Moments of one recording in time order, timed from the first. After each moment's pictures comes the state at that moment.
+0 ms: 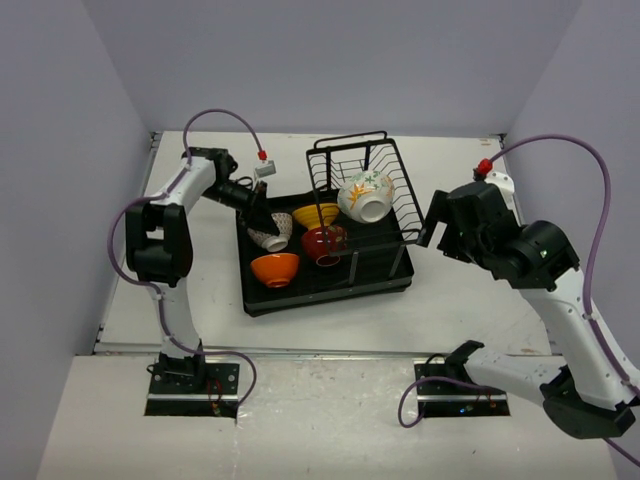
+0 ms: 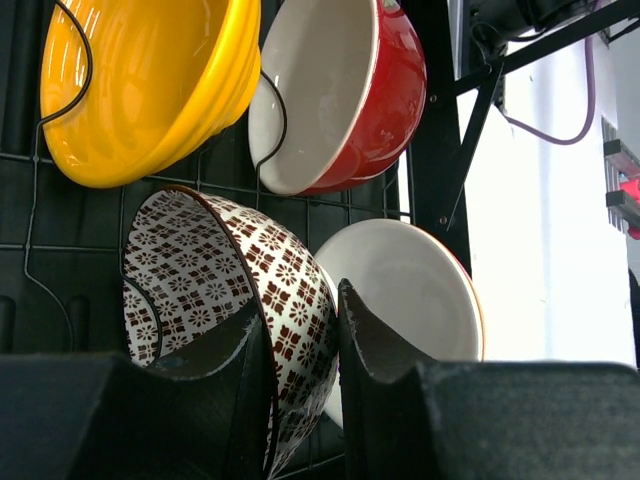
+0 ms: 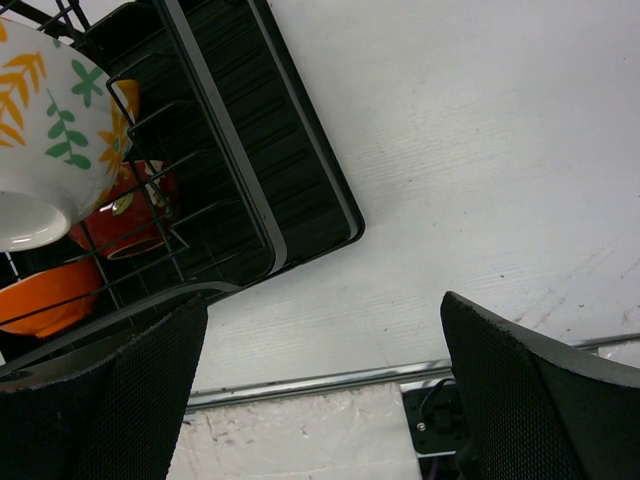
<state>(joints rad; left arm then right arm) -0.11 2.03 1.66 -1.33 1.16 1.00 0.61 1.06 1.54 -1.35 0.46 0.78</state>
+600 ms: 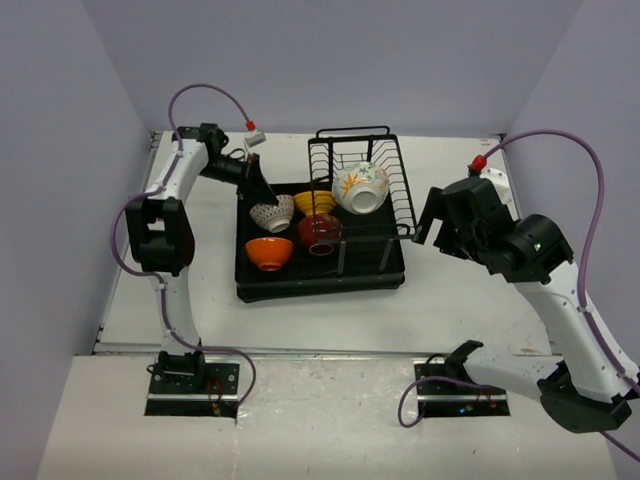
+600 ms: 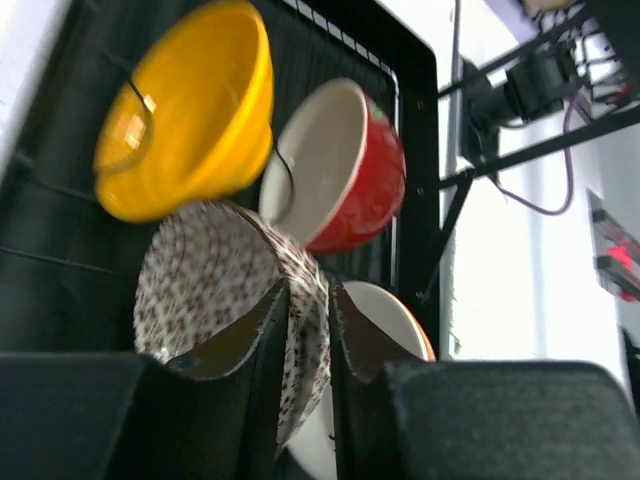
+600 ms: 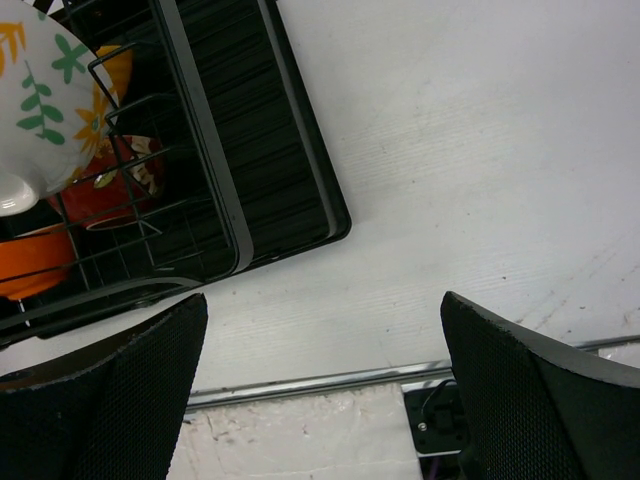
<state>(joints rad) -0.07 2.15 1.93 -1.37 1.24 0.85 0.62 1.09 1.56 -1.36 0.45 0.78</state>
